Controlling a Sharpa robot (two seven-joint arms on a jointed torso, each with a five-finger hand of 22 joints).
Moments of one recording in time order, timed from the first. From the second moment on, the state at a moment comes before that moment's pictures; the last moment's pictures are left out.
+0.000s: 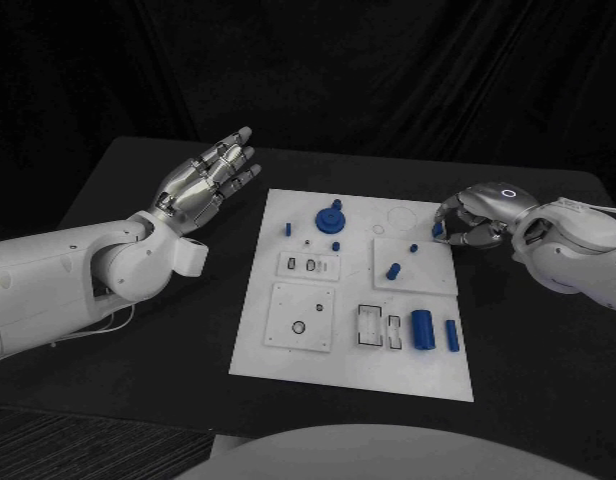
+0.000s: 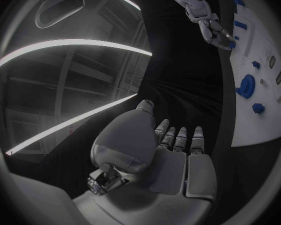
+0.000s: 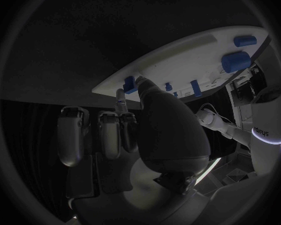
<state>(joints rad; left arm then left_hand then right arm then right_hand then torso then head) 1.25 -0.91 -0.21 1.46 0.01 0.08 0.68 1.39 0.27 -0.17 0.28 0.59 0.20 0.00 0.02 0.03 0.00 0.00 0.00 0.00 0.00 0.05 0.00 0.00 0.16 0.00 0.15 0.00 0.00 1.25 -0.94 -0.21 1.32 -1.64 -0.40 0.02 1.33 -0.14 0.12 0.28 0.30 0.84 0.07 0.26 0.36 1.46 -0.03 1.57 1.31 1.47 -0.09 1.57 1.31 0.03 1.47 0.02 1.46 1.31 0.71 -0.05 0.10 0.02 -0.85</state>
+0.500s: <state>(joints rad) 1.25 -0.91 -0.21 1.46 0.01 0.09 0.68 1.39 0.27 -0.17 0.28 0.59 0.20 0.00 0.02 0.03 0.00 0.00 0.00 0.00 0.00 0.05 0.00 0.00 0.16 0.00 0.15 0.00 0.00 1.24 -0.93 -0.21 1.31 -1.64 -0.40 0.02 1.35 -0.12 0.13 0.27 0.38 0.83 0.06 0.32 0.39 1.46 -0.03 1.57 1.31 1.47 -0.09 1.56 1.31 0.03 1.47 0.02 1.46 1.31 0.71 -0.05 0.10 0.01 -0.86</state>
